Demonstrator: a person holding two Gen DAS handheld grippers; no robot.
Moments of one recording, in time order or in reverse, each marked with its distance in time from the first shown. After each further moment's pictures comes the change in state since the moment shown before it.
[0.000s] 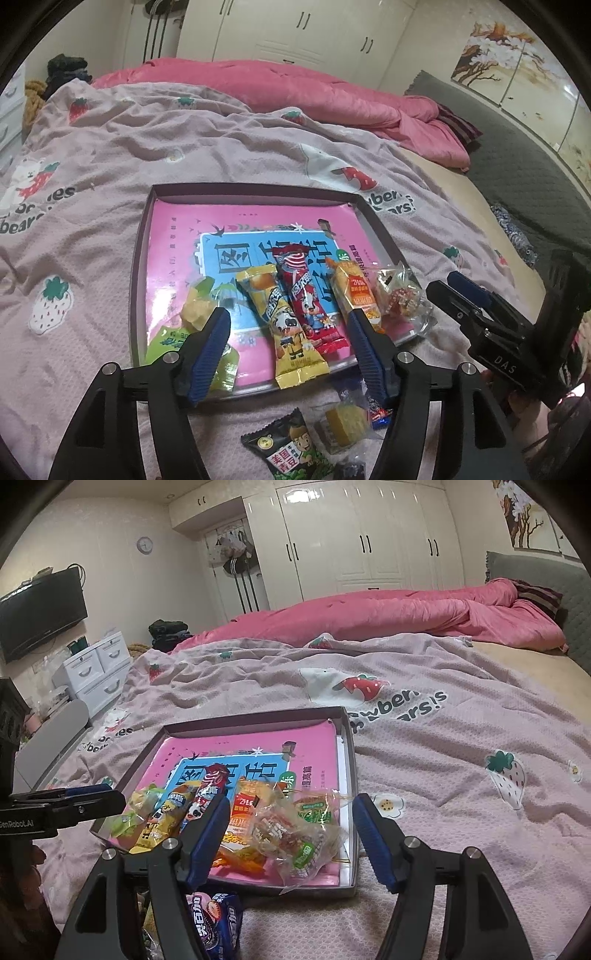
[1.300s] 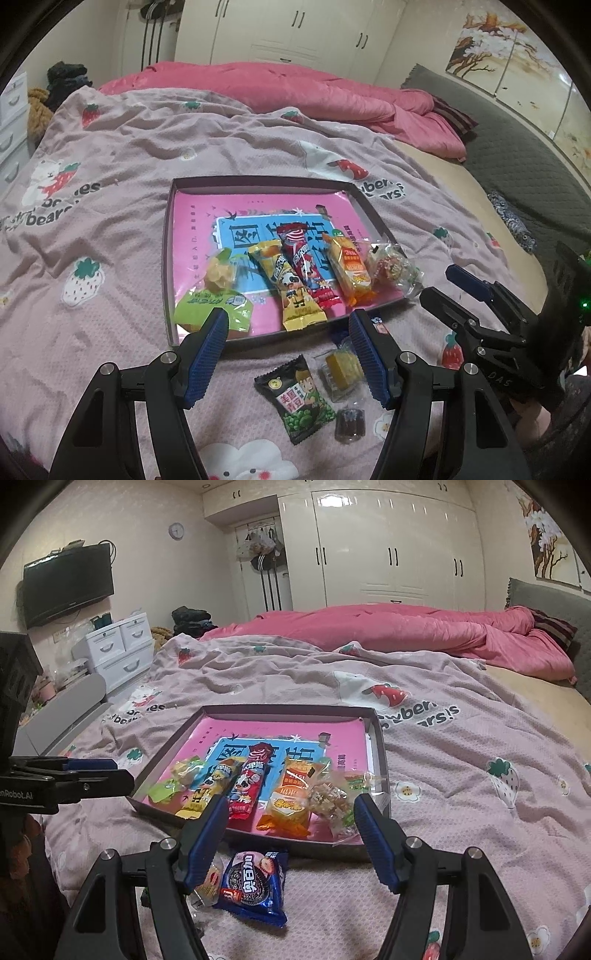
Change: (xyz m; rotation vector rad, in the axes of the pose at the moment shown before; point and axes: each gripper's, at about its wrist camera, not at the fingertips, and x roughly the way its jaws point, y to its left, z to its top) left arm -0.049 -0.001 -0.024 0.035 0.015 0.018; right arm -0.041 0.045 -0.019 -0.113 -0.001 0.020
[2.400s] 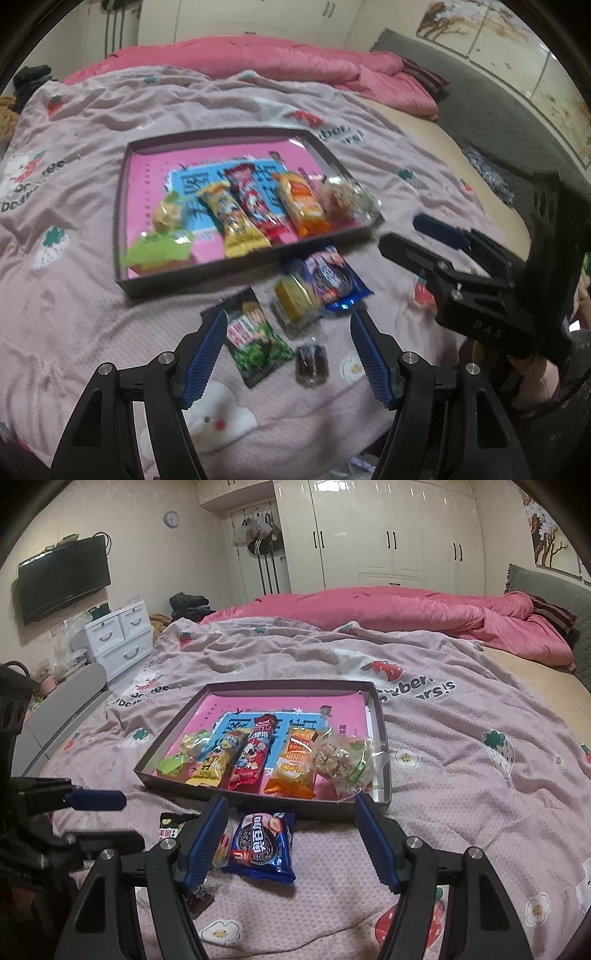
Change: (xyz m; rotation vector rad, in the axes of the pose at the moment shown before) left arm 0.003 -0.038 -0.046 0.103 0.138 -0.078; right arm -0.012 0.004 -0.017 0.017 0.085 0.006
